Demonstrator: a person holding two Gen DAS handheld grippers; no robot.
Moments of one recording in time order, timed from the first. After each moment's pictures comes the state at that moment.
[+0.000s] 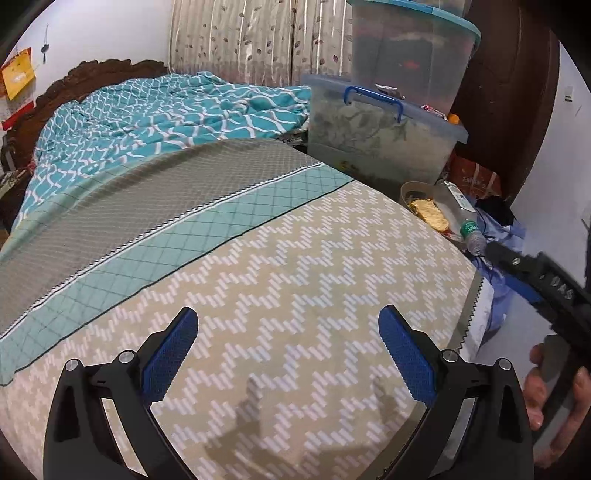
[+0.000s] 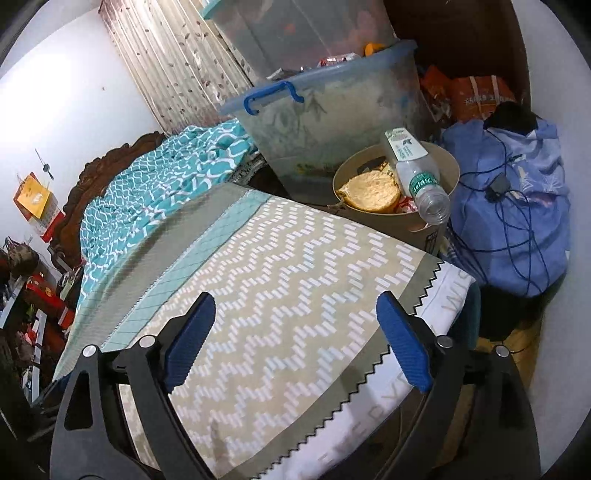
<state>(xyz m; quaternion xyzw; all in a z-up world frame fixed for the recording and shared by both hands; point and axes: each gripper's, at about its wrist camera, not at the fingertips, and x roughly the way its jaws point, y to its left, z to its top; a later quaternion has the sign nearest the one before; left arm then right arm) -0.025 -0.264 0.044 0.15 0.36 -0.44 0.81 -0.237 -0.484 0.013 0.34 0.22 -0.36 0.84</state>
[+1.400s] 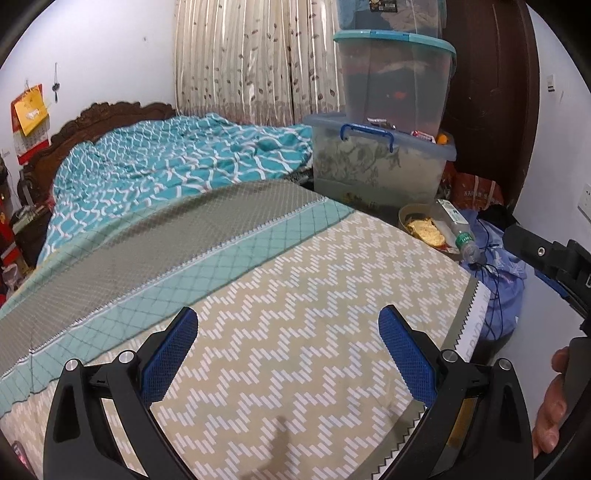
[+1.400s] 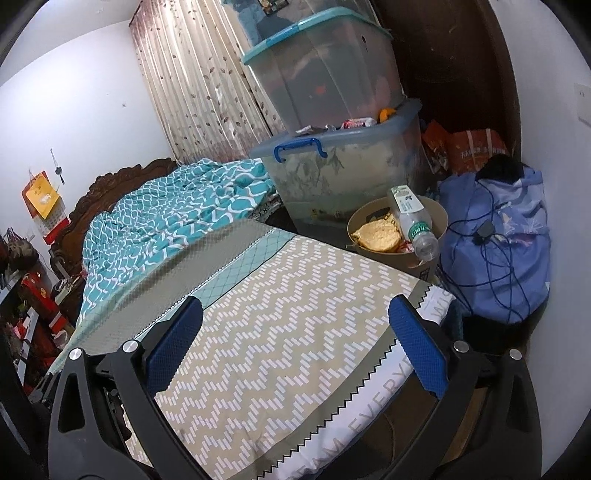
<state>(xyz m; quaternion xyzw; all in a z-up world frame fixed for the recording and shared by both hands) -0.058 -0.229 0.077 0.15 0.30 -0.44 0.84 -0.254 -0.419 0.060 0.28 0.17 -0.38 0.86</state>
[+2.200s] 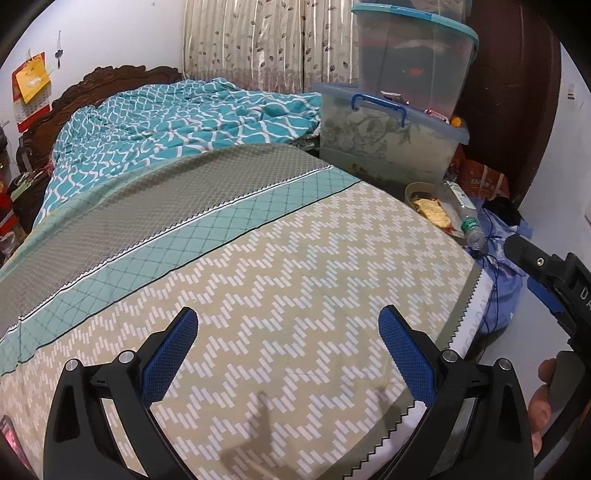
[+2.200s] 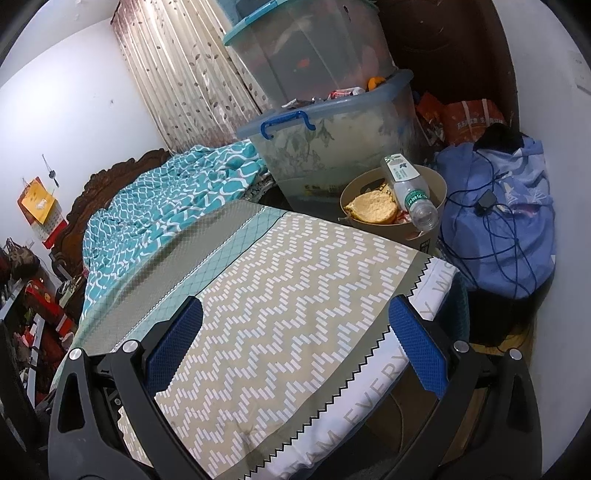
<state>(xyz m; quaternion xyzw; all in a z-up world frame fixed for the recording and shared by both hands) -0.051 -0.237 0.056 0.15 0.36 -0.41 0.82 -0.251 -0.436 0.034 0.32 0.19 -0.37 0.85</state>
